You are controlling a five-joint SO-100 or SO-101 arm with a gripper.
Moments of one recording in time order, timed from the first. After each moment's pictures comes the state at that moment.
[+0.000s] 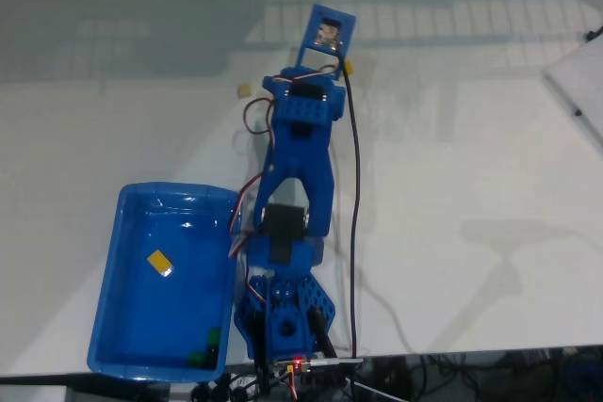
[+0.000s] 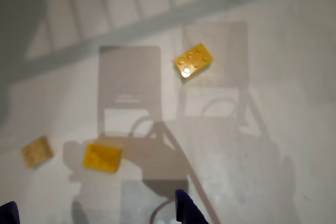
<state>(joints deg) 14.3 106.3 120.6 41.5 -75.7</state>
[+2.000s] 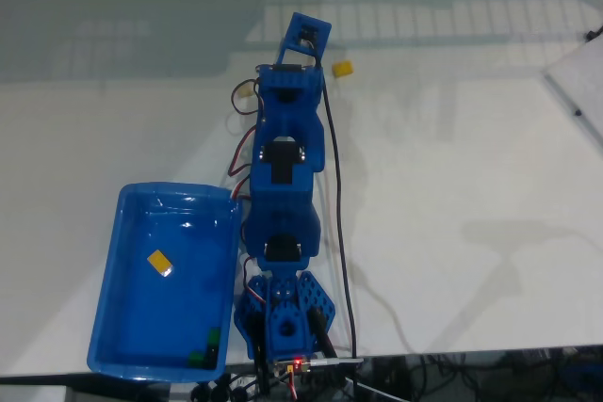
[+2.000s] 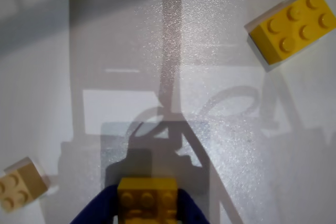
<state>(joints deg) 6.8 79.5 106.1 41.1 -69.0</state>
